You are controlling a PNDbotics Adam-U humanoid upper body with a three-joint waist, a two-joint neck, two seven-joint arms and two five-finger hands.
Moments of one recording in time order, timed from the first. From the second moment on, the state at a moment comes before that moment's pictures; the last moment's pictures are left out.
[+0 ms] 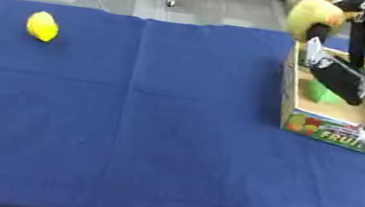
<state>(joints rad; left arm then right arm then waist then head) -0.25 0.61 -0.07 -1.98 0.13 0.13 0.02 -0.30 -0.77 0.17 -1.88 0.16 0.11 -0.47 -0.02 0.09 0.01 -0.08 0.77</state>
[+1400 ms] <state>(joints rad) -0.11 0.46 -0.02 -1.98 0.12 0.06 0.09 -0.58 -0.77 0.10 -0.80 0.38 0.25 -0.29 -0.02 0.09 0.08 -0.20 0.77</state>
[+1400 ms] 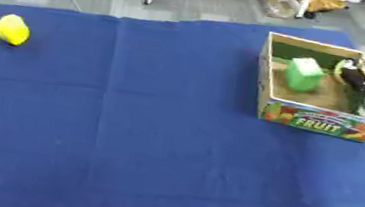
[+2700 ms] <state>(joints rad) -0.20 0.57 0.00 -1.95 0.01 0.17 0.14 -0.25 -0.80 0.04 -1.65 0.26 0.14 -0.45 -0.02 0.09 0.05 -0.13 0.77</state>
